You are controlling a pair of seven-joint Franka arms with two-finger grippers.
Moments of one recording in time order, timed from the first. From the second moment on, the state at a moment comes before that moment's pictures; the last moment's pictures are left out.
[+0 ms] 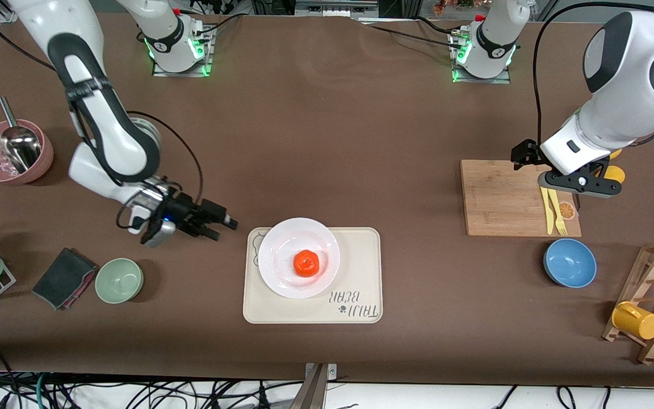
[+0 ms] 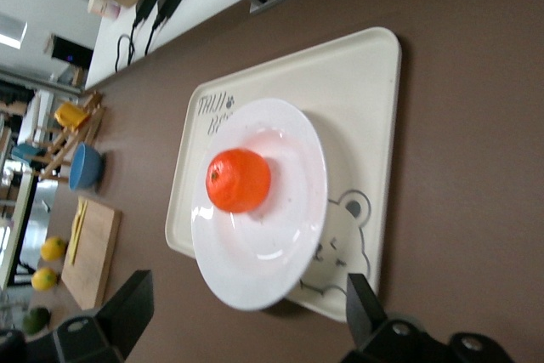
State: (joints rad) left arm -0.11 0.07 -0.03 -1.81 0.04 1.77 0.03; right arm -0.05 0.41 0.27 -1.98 1.16 2.43 -0.85
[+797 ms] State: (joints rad) left arm -0.10 0.06 -0.02 -1.80 0.04 1.78 0.03; right arm -0.07 0.08 0.01 -1.92 0.28 1.82 -0.51
